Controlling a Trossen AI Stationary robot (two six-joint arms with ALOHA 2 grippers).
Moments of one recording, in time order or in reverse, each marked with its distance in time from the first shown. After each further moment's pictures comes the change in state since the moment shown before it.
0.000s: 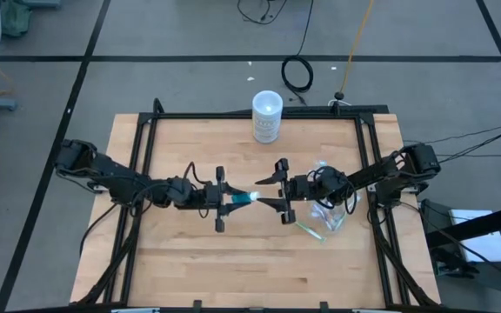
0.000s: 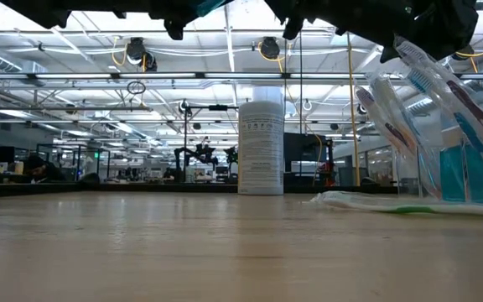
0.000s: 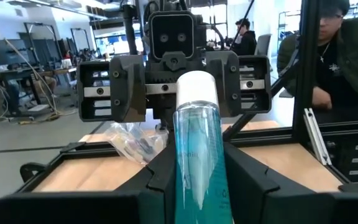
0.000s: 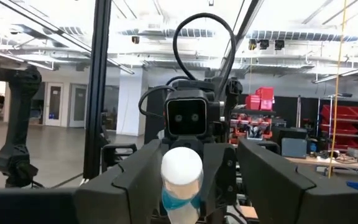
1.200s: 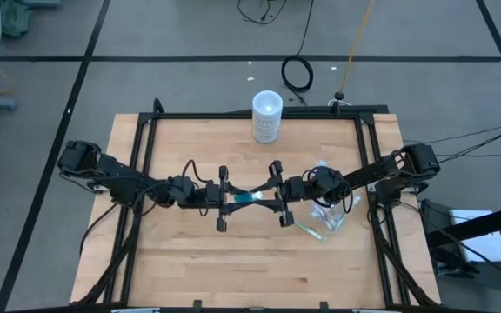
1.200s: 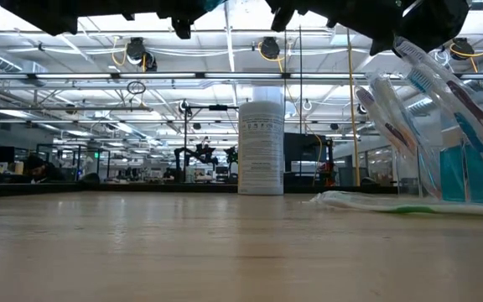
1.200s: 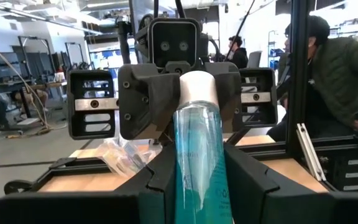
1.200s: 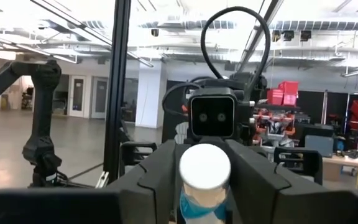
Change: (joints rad) left arm 0.025 0.046 0.001 0.111 0.056 0.003; right arm 0.002 0.000 0.066 -0.097 -0.100 0.018
